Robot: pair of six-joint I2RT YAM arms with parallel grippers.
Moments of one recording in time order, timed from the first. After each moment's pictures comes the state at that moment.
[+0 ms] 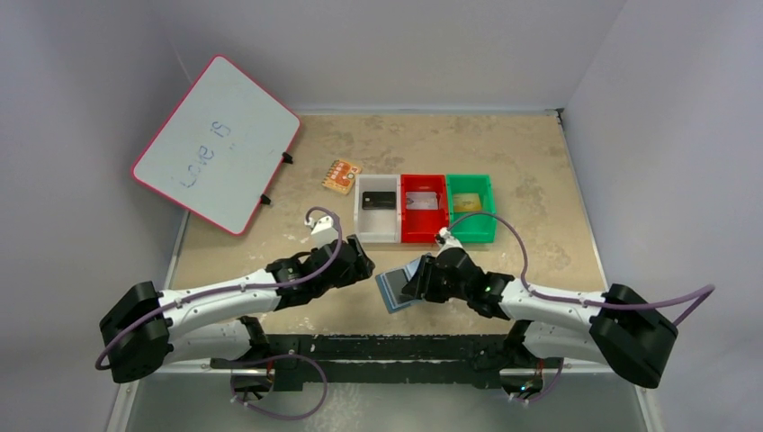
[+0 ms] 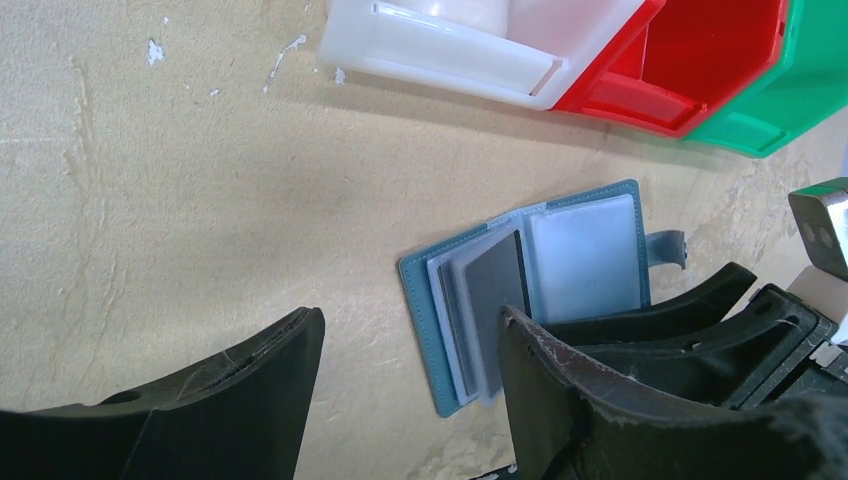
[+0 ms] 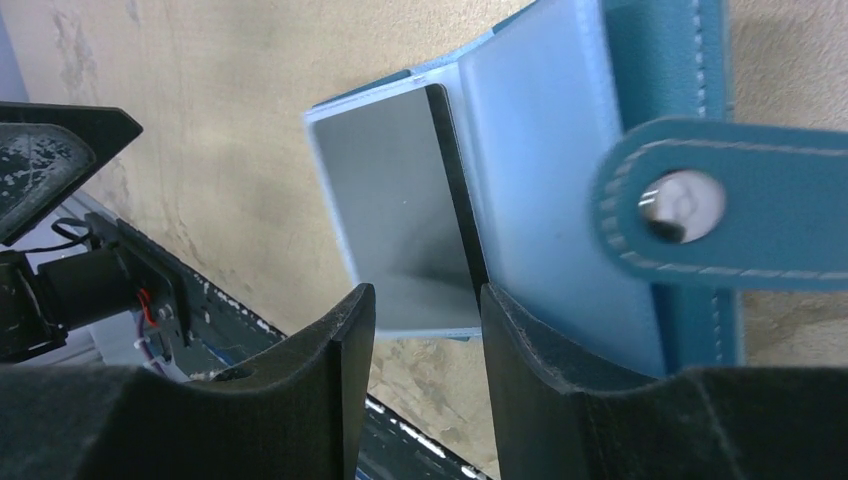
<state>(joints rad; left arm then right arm) -1.02 1.11 0.57 -0.25 -0.41 -1.14 0.91 1.11 0.32 0.04 0.01 1.01</state>
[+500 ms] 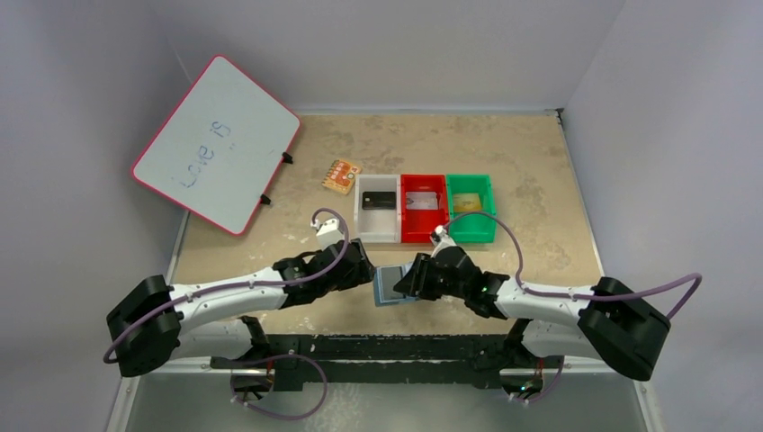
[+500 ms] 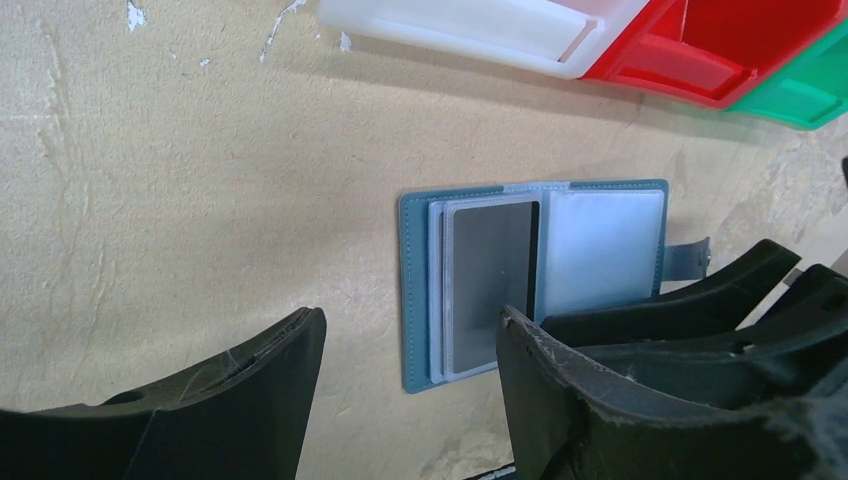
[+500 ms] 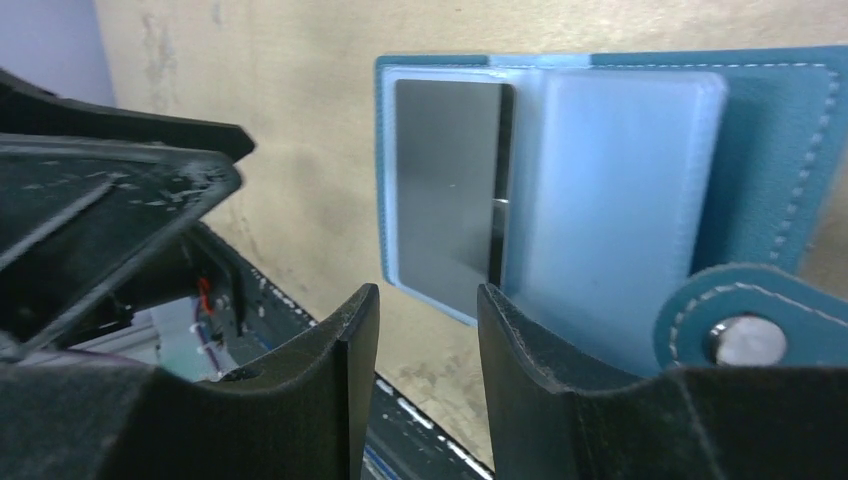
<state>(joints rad) -1.02 1.16 0.57 -0.24 -0.37 -1.13 0.91 1.18 0.31 0.19 -0.05 1.04</state>
